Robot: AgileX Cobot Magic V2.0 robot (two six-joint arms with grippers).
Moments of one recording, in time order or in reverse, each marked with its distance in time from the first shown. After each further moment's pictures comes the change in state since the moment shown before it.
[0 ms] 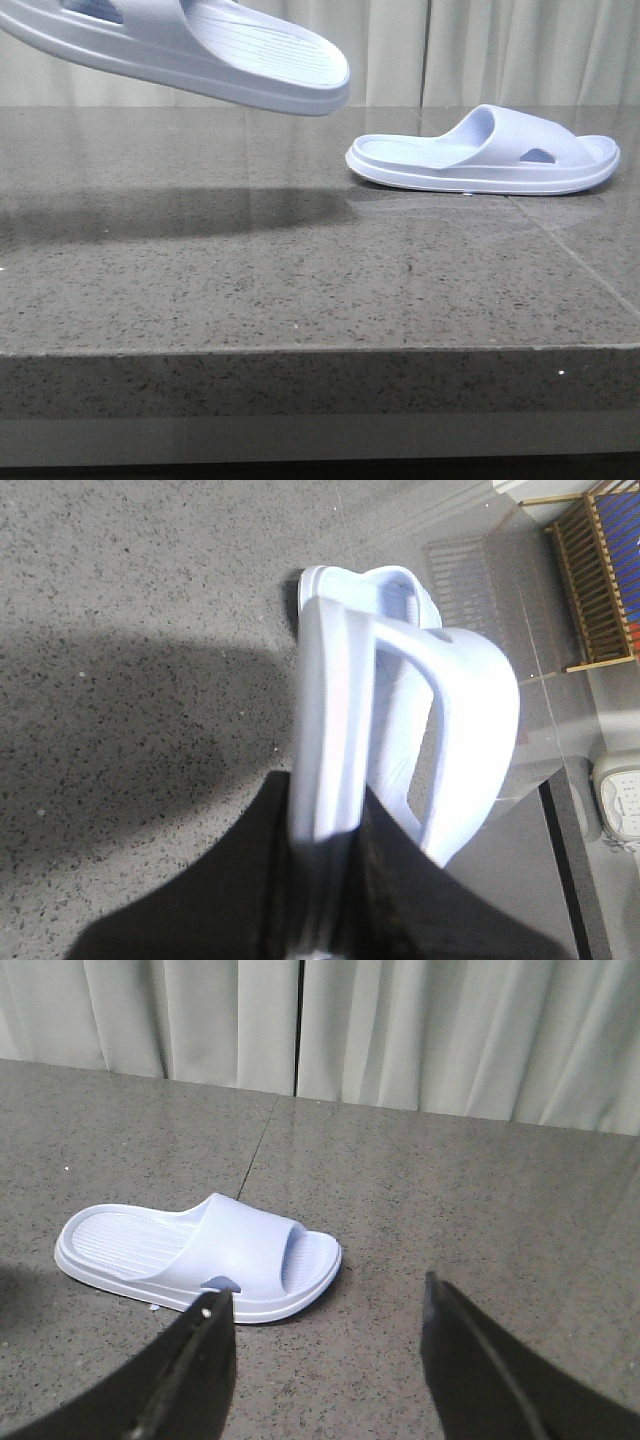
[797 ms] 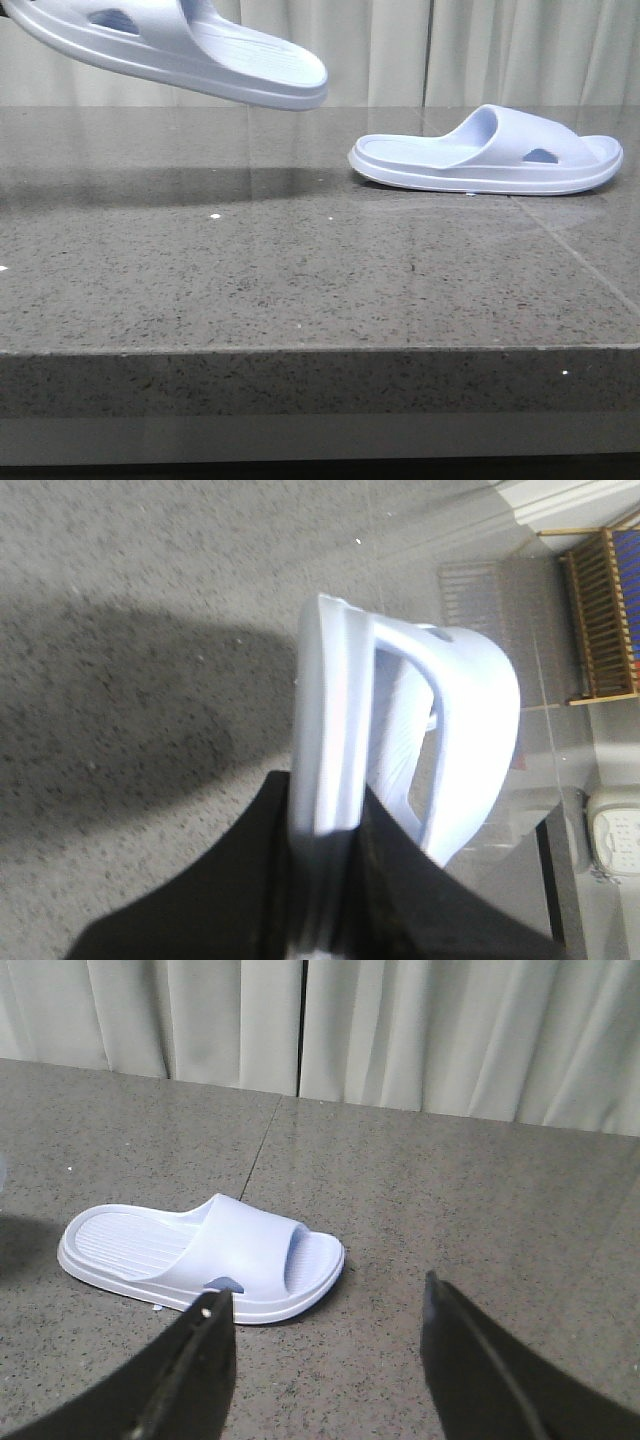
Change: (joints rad) left arm 0.000 0.202 -0.179 0.003 -0.002 -0.049; right arm 0.000 0.000 0.000 0.000 0.000 0.000
